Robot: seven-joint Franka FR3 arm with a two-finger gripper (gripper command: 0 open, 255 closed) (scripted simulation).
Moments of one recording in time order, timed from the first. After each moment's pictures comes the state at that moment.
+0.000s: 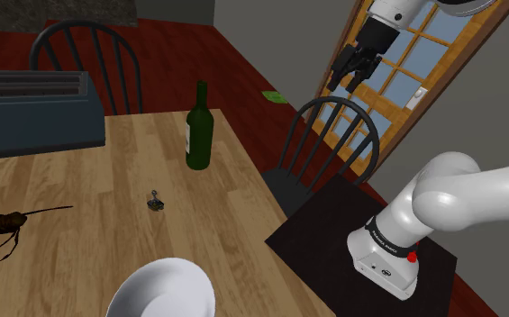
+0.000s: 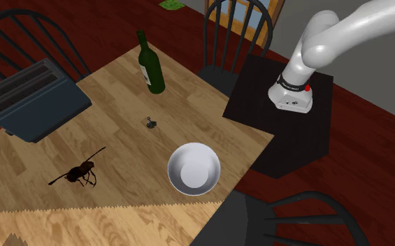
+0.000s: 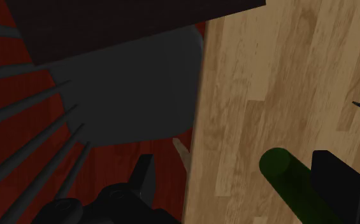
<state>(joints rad) 0.00 -0.82 -0.04 -2.44 0.12 1.72 0.16</state>
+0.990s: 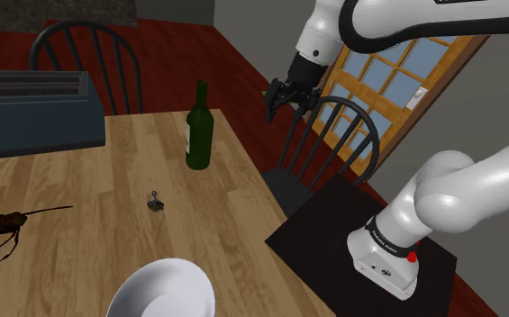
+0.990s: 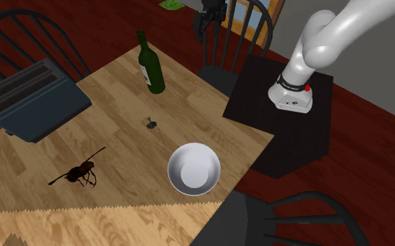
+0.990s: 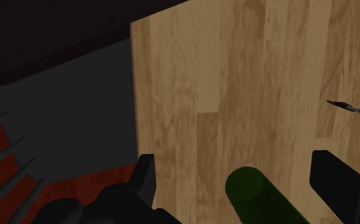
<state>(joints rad) 0.07 -0.54 0.21 -2.46 0.27 2.00 0.46</state>
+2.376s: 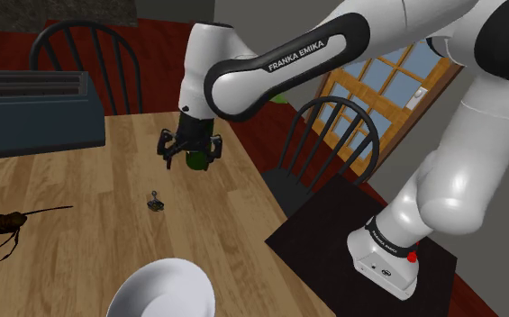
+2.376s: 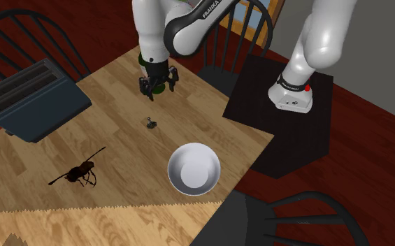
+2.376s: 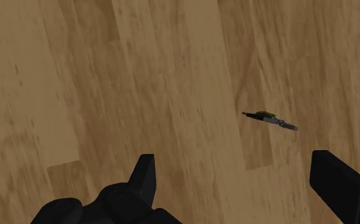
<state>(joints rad) 0.17 0.25 0.43 -2.03 0.11 2.33 1.01</state>
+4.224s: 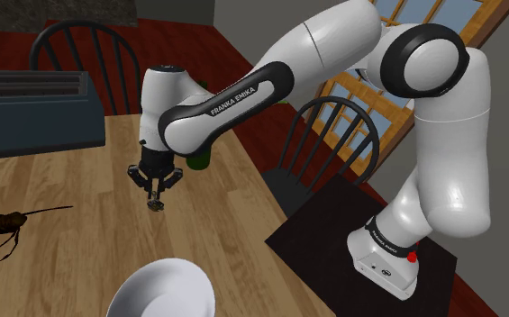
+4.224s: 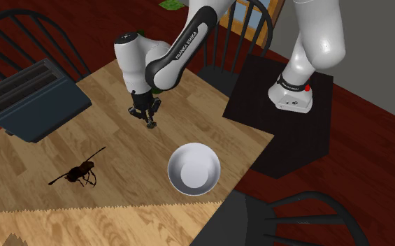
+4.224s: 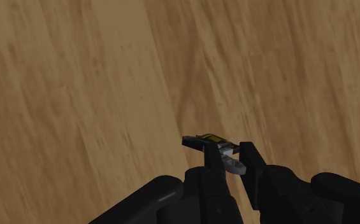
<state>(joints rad) 0.31 0.63 0.37 -1.73 0.00 2.39 1.18</state>
